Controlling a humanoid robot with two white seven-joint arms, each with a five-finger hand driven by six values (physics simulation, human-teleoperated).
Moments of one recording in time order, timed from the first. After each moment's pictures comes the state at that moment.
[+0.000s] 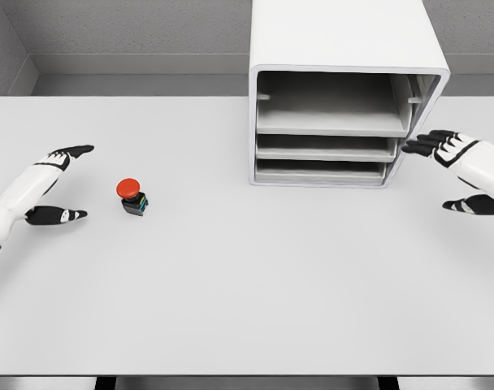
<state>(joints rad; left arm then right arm) -0.10 0.51 0.07 -1.33 -0.43 -0.61 -0.25 -0.06 -1.01 0.15 -1.64 0.30 -0.61 0.14</state>
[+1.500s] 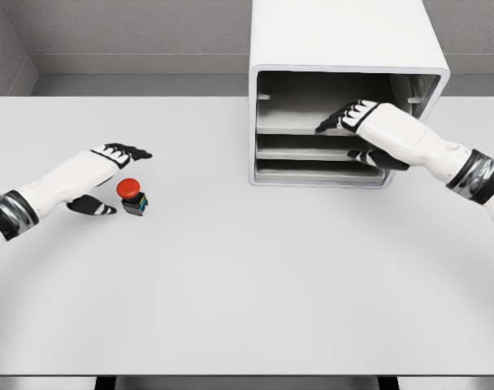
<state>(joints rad) -0.23 0.39 0.06 -1.48 -0.68 -0.61 -0.61 -0.46 -0.68 0.42 -1.47 0.43 -0.61 0.18</state>
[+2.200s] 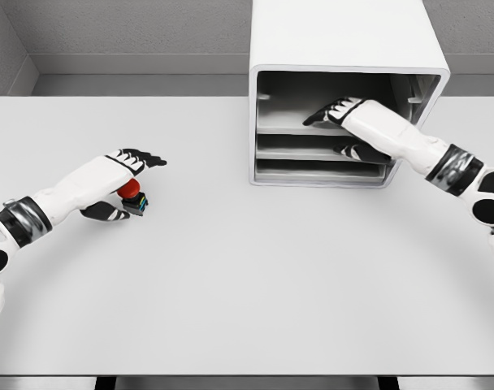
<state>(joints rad) -0.19 0.36 0.06 -1.55 -0.69 -0.61 -0.61 -0.51 -0.59 0.45 -1.37 0.44 -0.61 0.18</state>
